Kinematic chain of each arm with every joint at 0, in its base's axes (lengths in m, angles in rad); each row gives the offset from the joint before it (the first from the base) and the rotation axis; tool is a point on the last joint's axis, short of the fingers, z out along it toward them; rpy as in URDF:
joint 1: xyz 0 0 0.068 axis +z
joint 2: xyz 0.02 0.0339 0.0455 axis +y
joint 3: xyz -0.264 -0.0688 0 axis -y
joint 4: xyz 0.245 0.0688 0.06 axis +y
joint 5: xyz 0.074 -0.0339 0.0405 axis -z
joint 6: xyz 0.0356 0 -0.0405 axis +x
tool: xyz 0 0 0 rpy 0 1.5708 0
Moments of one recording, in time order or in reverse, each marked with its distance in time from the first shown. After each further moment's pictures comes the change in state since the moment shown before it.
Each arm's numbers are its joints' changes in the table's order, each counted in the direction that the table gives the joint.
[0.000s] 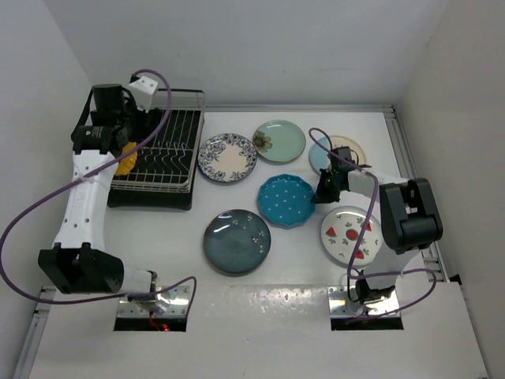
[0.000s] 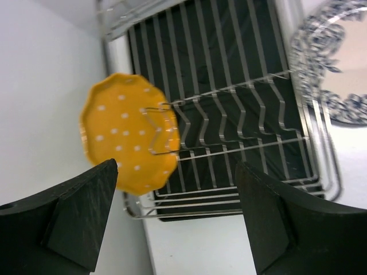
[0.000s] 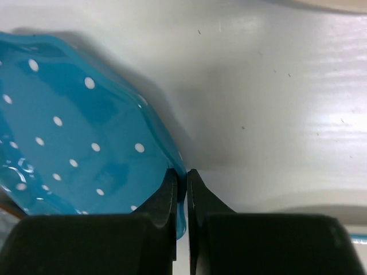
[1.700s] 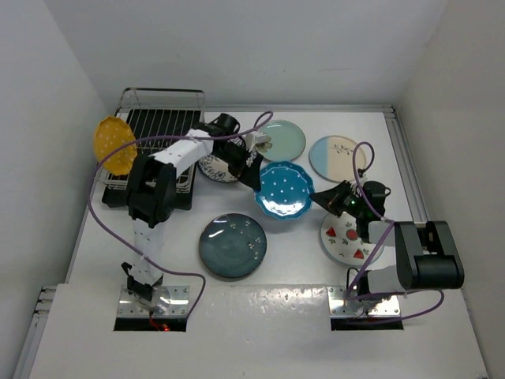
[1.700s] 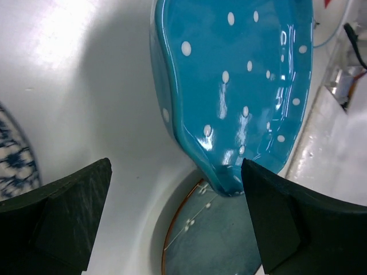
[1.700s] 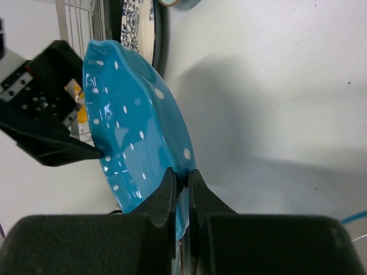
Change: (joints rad) left arm -0.466 0.716 0.152 0.082 0.829 -0.141; right arm -0.197 -0.314 -0.631 -1.028 -0.495 0.531
